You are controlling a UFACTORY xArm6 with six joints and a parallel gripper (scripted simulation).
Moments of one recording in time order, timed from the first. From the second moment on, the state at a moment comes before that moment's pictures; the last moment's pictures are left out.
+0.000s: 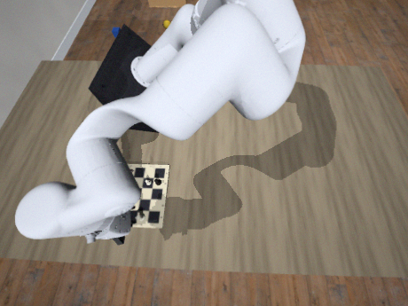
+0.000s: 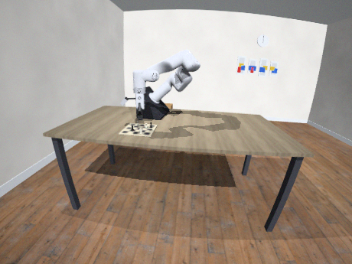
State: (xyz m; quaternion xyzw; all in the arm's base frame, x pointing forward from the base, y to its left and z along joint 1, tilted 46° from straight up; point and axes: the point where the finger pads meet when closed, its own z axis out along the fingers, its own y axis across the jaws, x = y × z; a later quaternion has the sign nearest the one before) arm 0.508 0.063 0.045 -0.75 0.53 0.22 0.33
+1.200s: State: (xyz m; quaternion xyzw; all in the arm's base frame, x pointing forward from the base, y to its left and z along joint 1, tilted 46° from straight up) arm 0.508 0.074 0.034 -0.75 0.53 0.22 0.33
